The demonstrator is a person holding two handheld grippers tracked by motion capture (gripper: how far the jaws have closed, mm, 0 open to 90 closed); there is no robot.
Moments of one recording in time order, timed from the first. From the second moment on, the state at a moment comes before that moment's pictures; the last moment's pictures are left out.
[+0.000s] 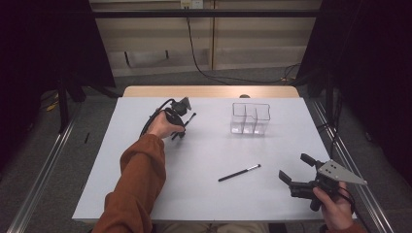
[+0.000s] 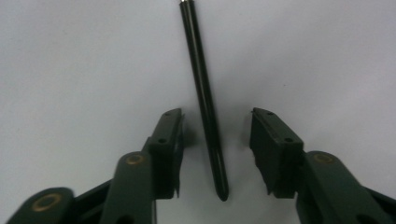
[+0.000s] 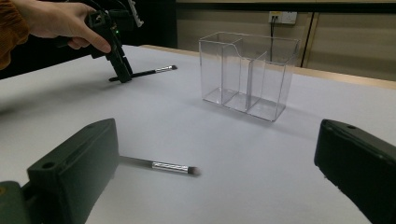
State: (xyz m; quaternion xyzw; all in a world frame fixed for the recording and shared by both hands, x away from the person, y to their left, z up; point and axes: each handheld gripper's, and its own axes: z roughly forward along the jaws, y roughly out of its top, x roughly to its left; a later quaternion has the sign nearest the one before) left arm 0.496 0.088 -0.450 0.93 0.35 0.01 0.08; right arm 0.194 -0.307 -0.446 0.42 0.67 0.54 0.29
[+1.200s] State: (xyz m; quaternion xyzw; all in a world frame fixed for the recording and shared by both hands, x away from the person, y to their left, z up) left arm 0.490 0.099 -0.450 0.91 0.39 0.02 0.12; right arm 0.194 -0.306 -0.446 0.42 0.67 0.54 0.28
